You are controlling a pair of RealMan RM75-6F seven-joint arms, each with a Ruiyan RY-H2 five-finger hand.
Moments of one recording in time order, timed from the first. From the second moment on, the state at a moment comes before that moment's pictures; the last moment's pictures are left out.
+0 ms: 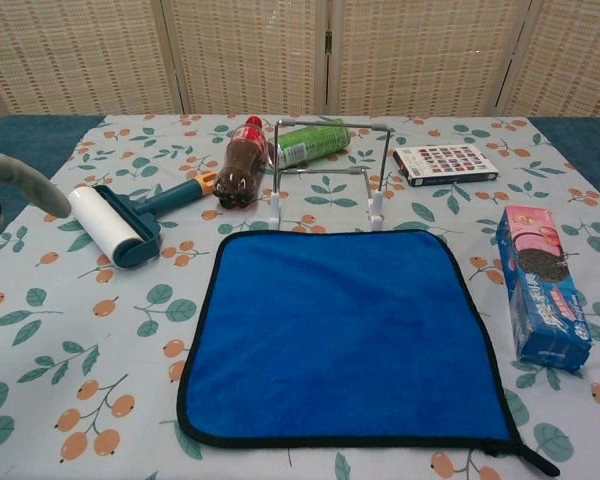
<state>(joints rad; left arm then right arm) -0.41 -1.13 0.04 -1.61 2.01 1.33 -0.04 0.13 -1.01 -0.06 -1.74 -1.89 1.45 -0.09</state>
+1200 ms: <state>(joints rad) -0.66 -1.50 0.11 -1.46 1.99 1.02 0.08 0.23 -1.11 -0.12 -1.71 -1.89 1.30 -0.13</state>
